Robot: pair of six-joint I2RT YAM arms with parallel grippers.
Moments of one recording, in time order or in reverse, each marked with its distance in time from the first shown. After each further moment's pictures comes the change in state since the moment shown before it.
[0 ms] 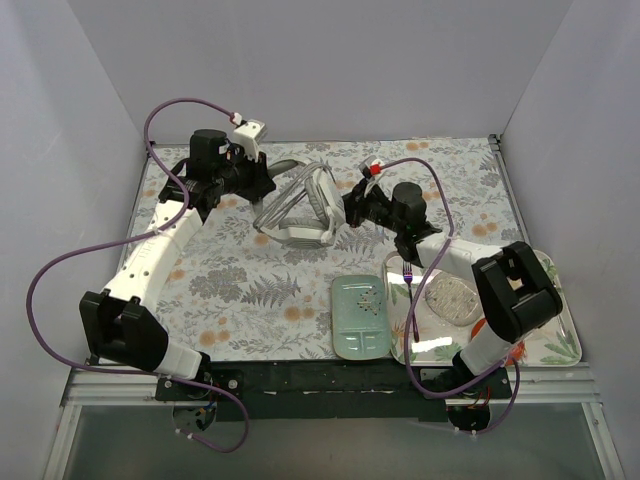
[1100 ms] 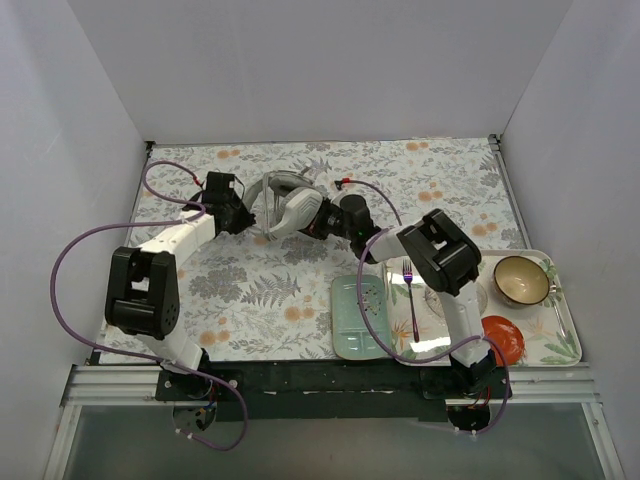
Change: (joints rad) left arm 0.085 0.190 -0.322 0.200 -0.429 -0.798; right arm 0.141 0.510 0.255 0.061 0.127 0.917
